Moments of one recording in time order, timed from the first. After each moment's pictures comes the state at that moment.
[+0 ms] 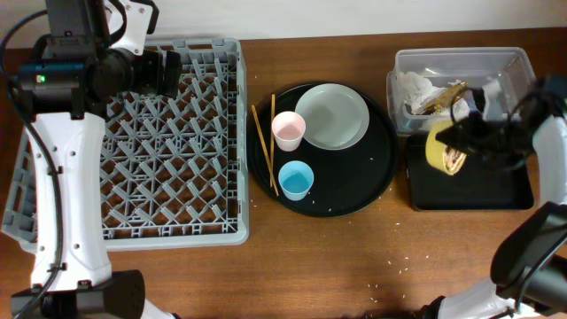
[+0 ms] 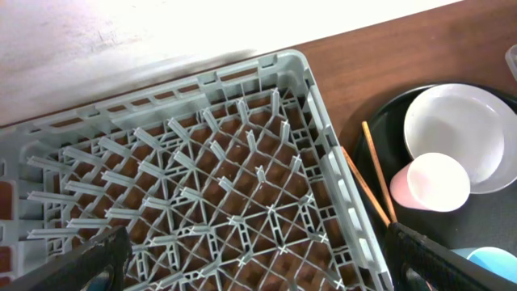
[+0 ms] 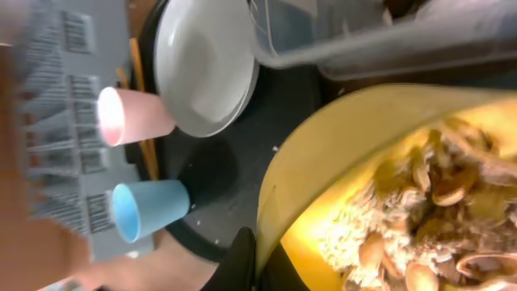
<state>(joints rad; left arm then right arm) 0.01 1.74 2.09 -1.16 0.14 0.24 -0.49 1.79 1.44 -1.09 -0.81 -0.20</state>
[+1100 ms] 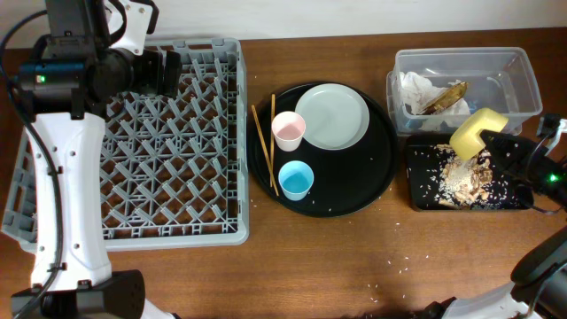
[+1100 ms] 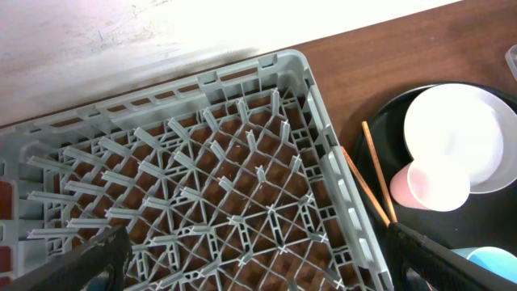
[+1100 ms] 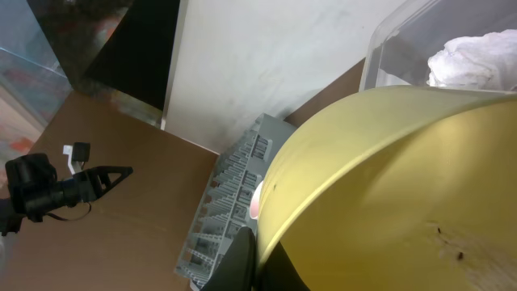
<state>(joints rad) 0.01 1.74 2.09 -1.16 0.14 0.24 -0.82 1.80 1.22 -0.96 -1.51 -0.48</state>
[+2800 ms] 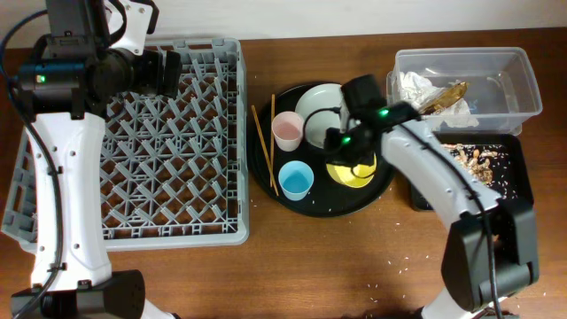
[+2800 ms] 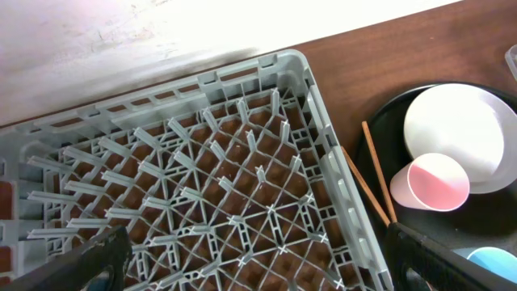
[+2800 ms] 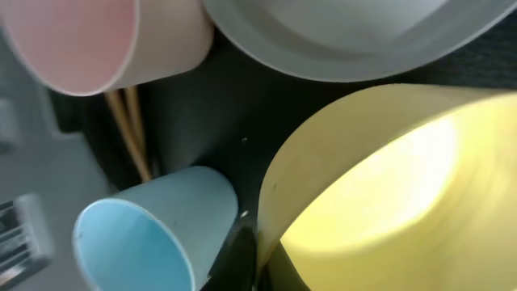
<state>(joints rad) 0.01 1.74 2.09 -1.16 0.14 0.24 0.34 1.80 1.39 -0.87 -0.21 0.44</state>
